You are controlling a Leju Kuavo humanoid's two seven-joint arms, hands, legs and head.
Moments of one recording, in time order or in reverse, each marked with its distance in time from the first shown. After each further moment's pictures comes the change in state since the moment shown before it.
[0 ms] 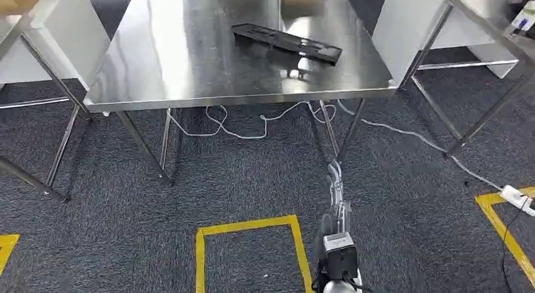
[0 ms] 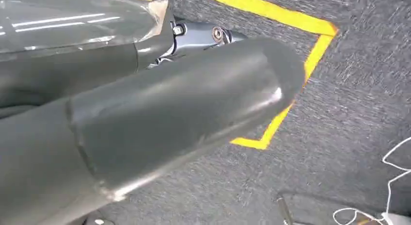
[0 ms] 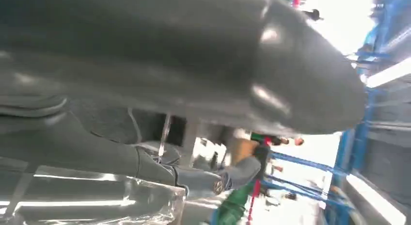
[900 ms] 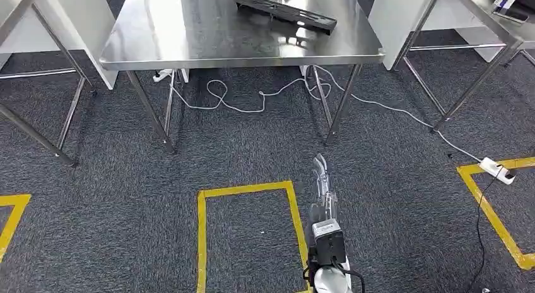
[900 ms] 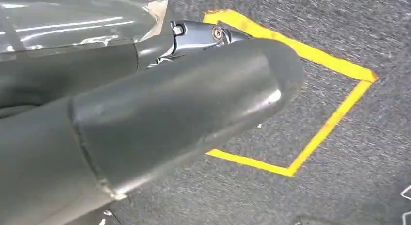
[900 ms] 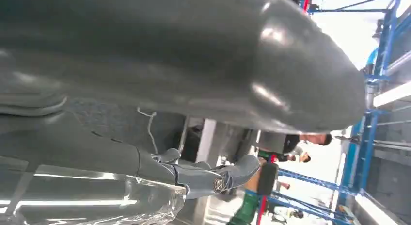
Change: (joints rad) left arm 0.007 0.006 0.042 0.000 0.006 0.019 -0.030; right arm -0.096 -0.006 0.045 0.140 -0.071 -0.002 -0.034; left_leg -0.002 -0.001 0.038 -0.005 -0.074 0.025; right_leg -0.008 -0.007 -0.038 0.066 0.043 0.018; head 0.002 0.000
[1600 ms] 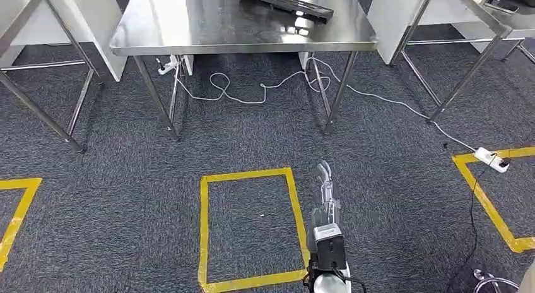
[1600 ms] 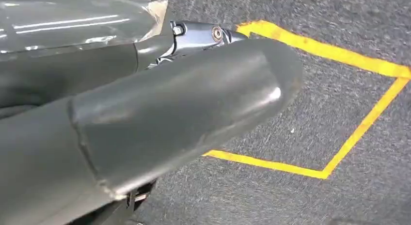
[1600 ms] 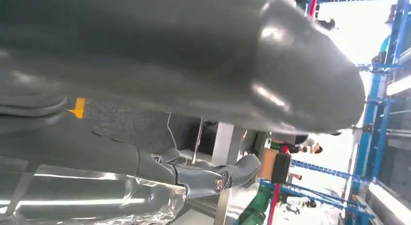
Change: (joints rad) left arm -0.007 0.011 -0.027 0.000 -0.063 0.008 0.026; right arm 0.053 0.004 -0.004 -0.019 -0.008 -0.066 0.013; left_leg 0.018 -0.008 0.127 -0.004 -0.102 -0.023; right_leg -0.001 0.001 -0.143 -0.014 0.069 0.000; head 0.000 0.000
